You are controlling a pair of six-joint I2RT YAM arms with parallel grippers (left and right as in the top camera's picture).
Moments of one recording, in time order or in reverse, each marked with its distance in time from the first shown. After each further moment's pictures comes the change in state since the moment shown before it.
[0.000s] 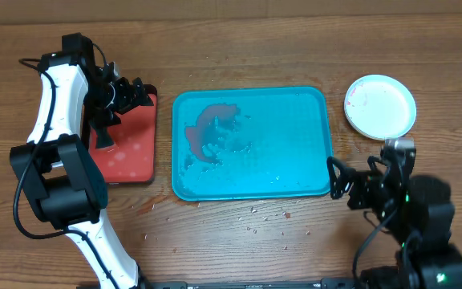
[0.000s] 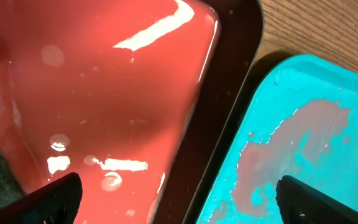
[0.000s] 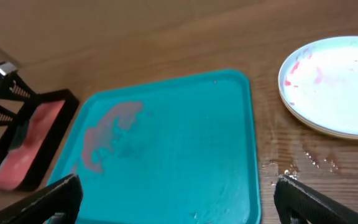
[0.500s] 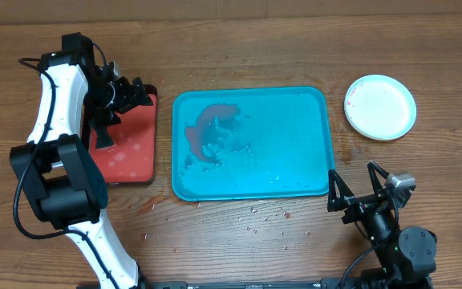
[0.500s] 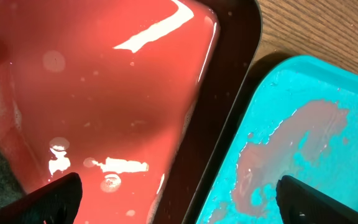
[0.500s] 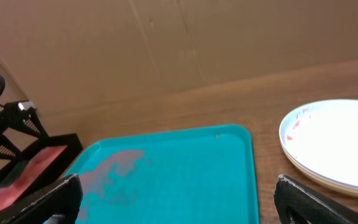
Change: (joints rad) left arm 0.000 0.000 0.003 0.000 0.000 0.000; right arm 0.000 -0.465 -0.436 0.352 0.035 0.001
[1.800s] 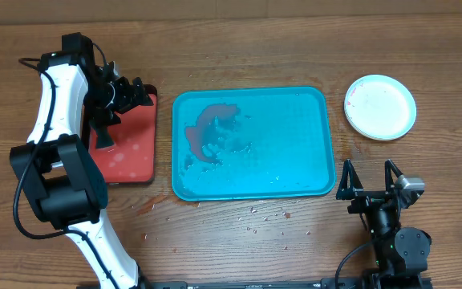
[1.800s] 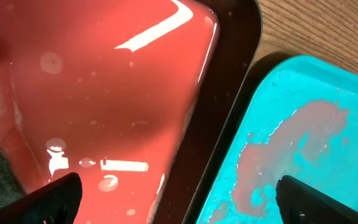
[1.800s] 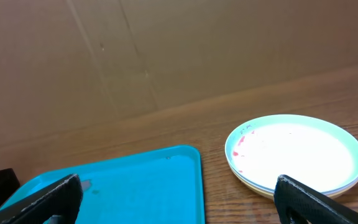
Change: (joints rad) left arm 0.000 0.000 0.000 0.000 0.000 0.000; right arm -0.085 -0.029 -0.151 0.192 0.126 -0.020
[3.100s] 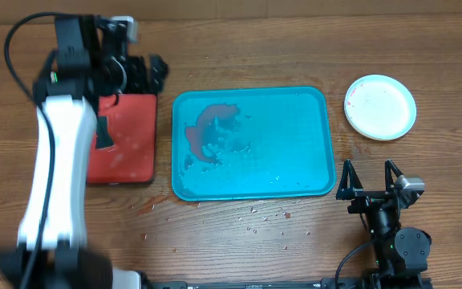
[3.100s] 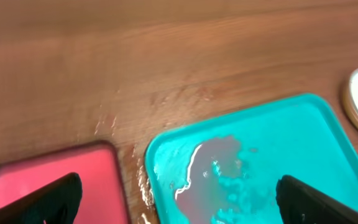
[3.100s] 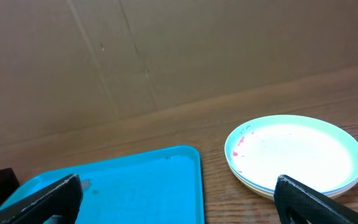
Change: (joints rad) left arm -0.169 -0.558 -0.267 0.397 0.016 0.276; right arm 0.000 0.000 0.000 0.000 0.000 -0.003
